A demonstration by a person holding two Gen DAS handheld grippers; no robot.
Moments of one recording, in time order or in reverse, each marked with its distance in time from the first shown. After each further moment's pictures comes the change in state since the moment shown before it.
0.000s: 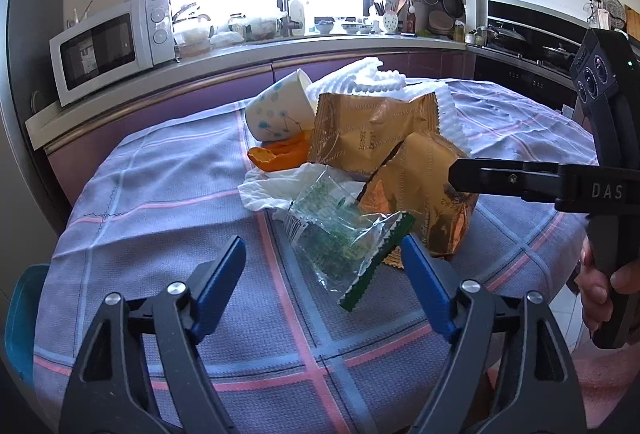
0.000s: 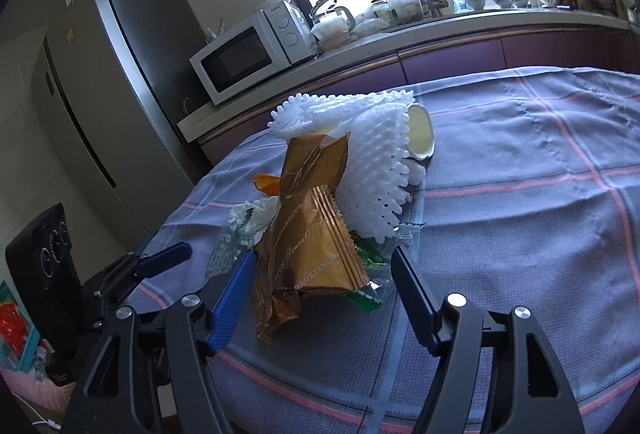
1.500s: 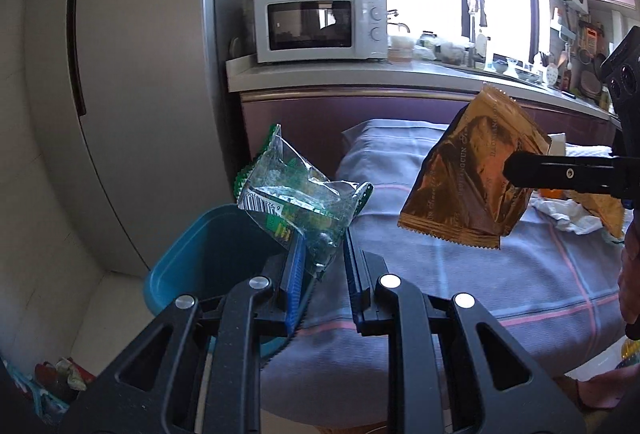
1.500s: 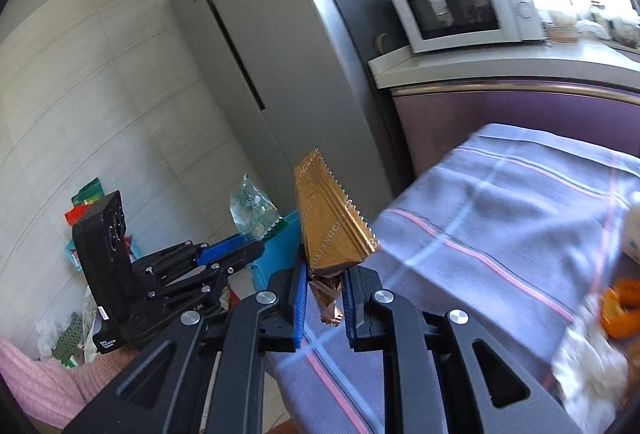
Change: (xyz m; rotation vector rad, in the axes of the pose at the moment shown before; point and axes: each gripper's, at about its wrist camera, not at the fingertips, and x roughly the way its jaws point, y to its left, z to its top) left arm -0.129 0.215 -0.047 -0.326 -0.035 0.493; right arm 0.126 0.226 0.044 -0.358 0.210 0.516
